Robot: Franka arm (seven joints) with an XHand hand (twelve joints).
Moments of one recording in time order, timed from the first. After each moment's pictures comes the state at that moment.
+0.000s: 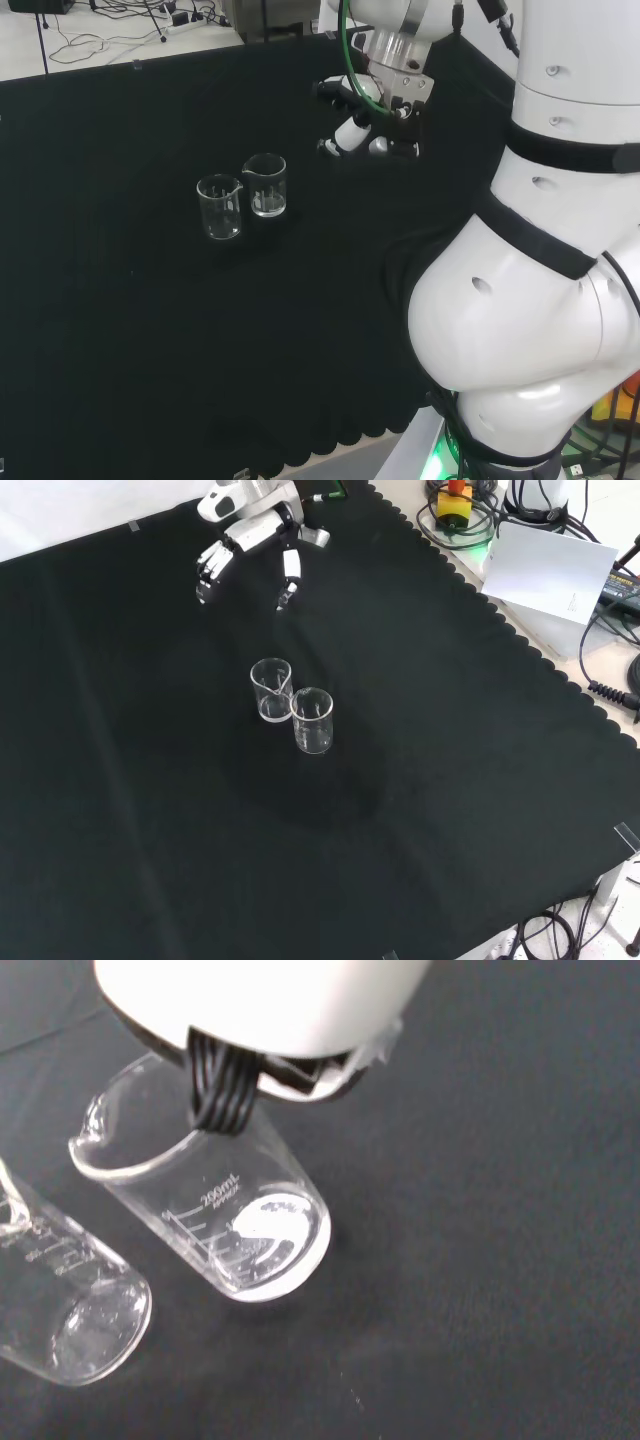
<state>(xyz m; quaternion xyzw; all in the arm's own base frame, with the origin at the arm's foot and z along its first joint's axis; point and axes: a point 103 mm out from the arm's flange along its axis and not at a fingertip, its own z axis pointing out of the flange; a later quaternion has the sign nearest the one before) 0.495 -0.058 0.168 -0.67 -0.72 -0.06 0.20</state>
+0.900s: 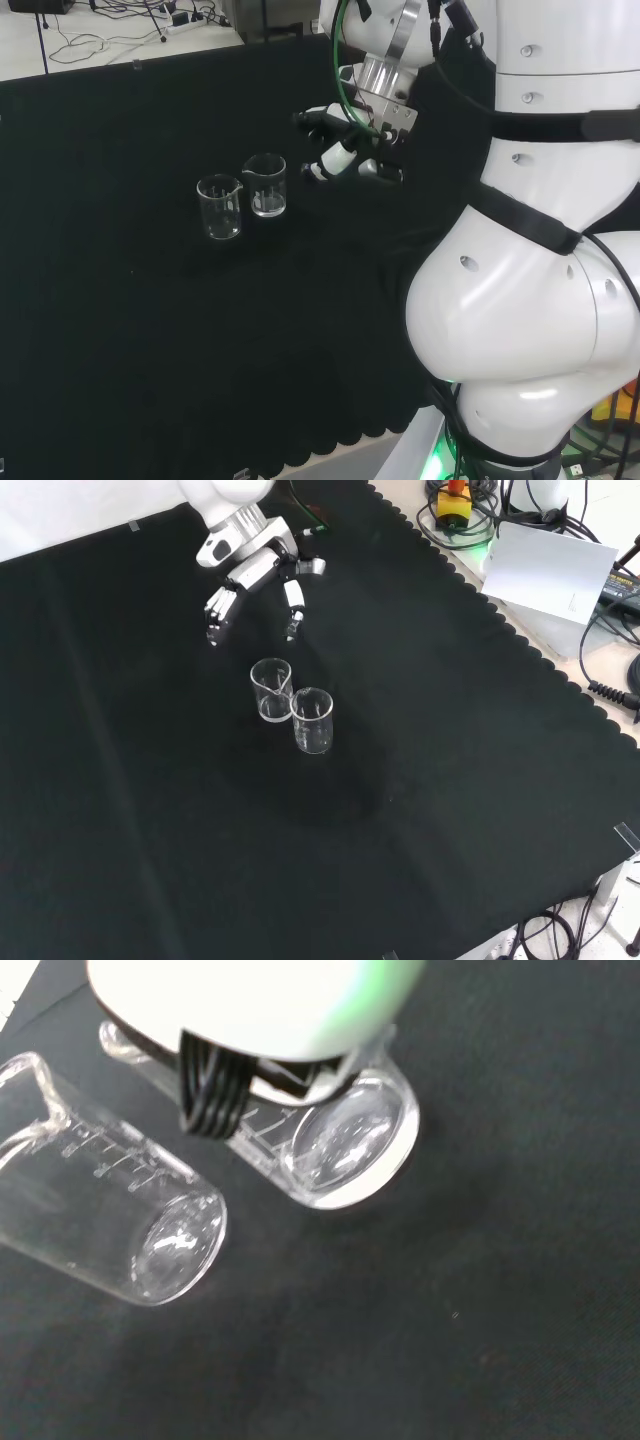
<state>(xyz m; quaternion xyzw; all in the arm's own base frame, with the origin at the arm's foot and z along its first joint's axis) 0.506 -0.036 0.114 -0.60 -0.74 -0.09 0.29</state>
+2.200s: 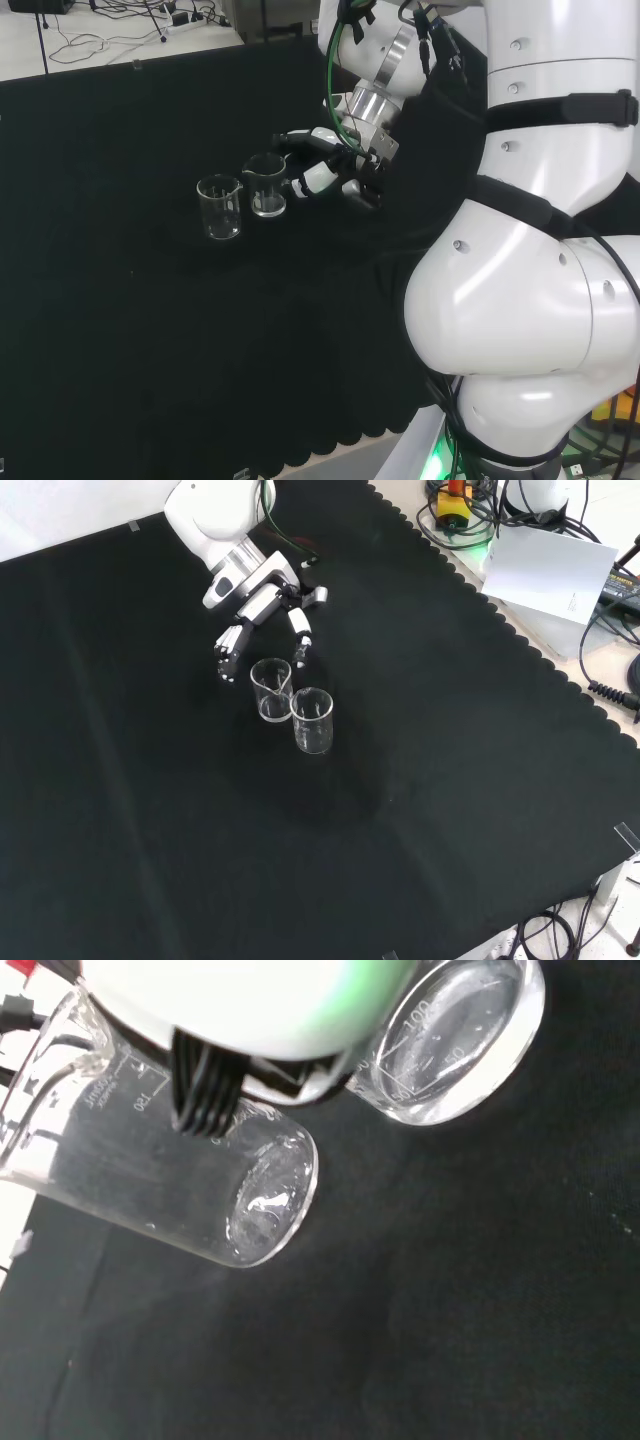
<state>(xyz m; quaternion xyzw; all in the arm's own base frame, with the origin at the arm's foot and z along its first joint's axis) 0.513 -0.003 0.071 -0.56 -0.73 -0.15 0.38</state>
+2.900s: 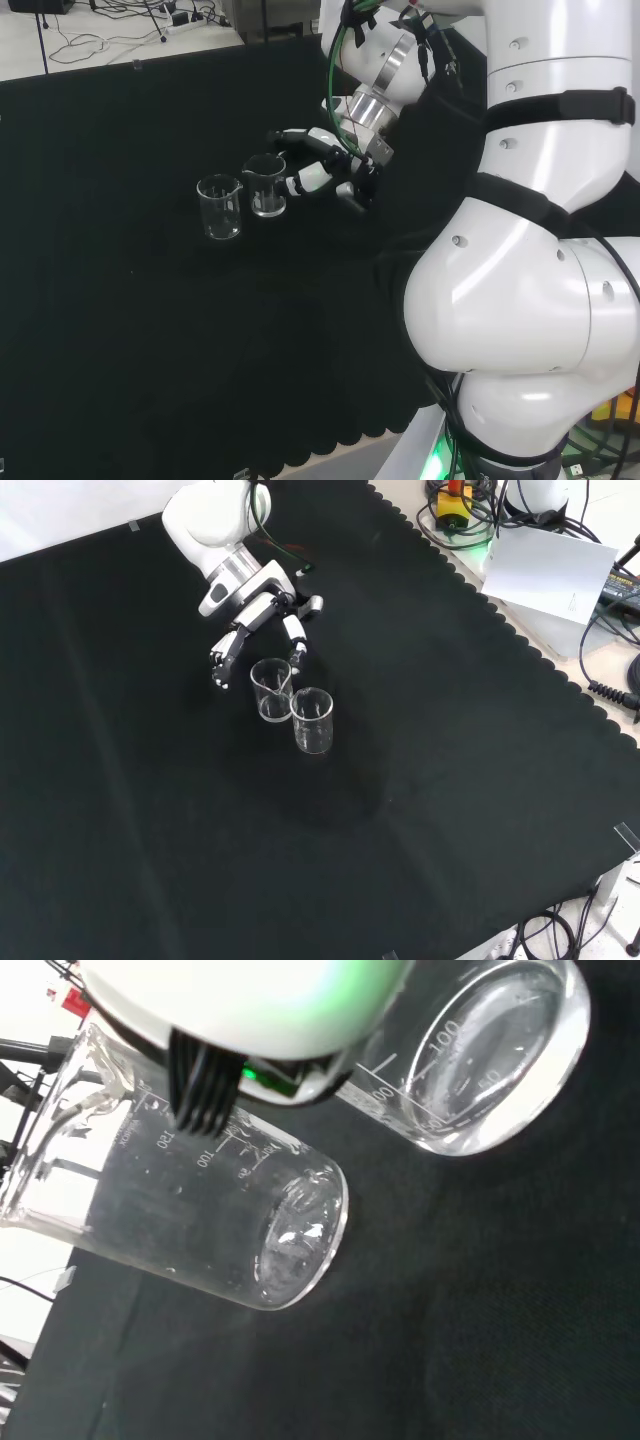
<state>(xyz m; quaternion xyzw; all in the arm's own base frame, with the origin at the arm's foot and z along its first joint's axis) 0.527 0.005 0.063 -0.54 -0.72 -0.19 0.39</state>
